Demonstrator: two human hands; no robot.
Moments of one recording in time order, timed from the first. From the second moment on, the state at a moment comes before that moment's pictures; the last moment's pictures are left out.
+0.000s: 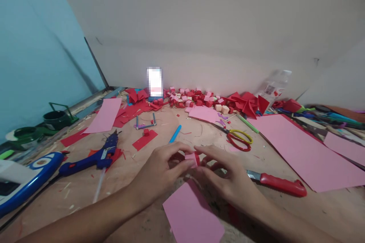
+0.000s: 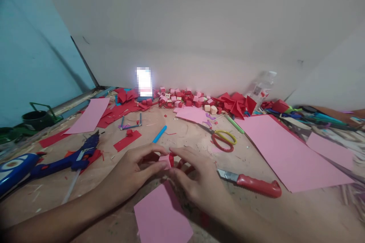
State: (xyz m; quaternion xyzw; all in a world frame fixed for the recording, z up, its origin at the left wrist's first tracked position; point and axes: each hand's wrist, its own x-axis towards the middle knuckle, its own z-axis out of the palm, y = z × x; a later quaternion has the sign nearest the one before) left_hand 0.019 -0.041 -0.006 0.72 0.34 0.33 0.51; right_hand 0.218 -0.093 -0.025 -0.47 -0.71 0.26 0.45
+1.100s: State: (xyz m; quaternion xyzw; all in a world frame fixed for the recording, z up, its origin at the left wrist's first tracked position) left_hand 0.015 -0.041 0.000 0.76 0.33 0.30 0.48; right_hand 0.219 -0.093 -0.014 -0.48 -0.73 0.25 0.42
